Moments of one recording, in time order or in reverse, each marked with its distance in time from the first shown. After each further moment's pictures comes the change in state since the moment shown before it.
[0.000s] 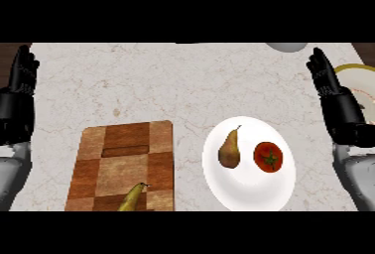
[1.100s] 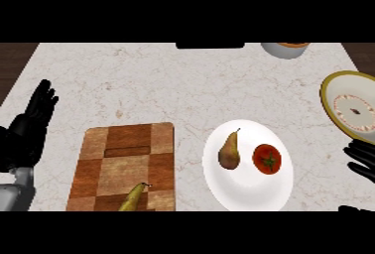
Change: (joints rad) left arm 0.167 -0.046 0.000 -0.098 0.095 -0.091 0.249; right arm 0.584 -0.324 -0.108 -0.268 0.358 -0.014 -0.677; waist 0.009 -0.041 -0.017
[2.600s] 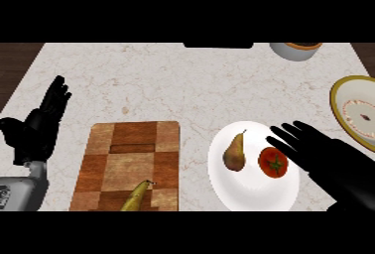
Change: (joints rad) left arm -0.045 -0.081 0.019 0.020 -0.080 -0.053 0.020; right arm -0.410 -0.055 0.382 -0.306 0.505 0.646 0.983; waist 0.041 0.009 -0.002
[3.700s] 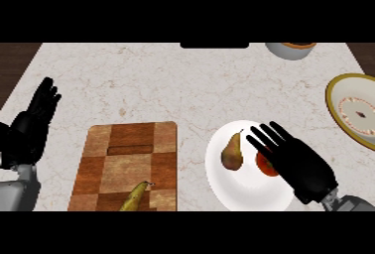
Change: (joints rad) left arm 0.026 -0.036 0.102 -0.027 -0.047 -0.075 0.015; right arm 0.005 0.262 0.082 0.298 0.439 -0.137 -0.129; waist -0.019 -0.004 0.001
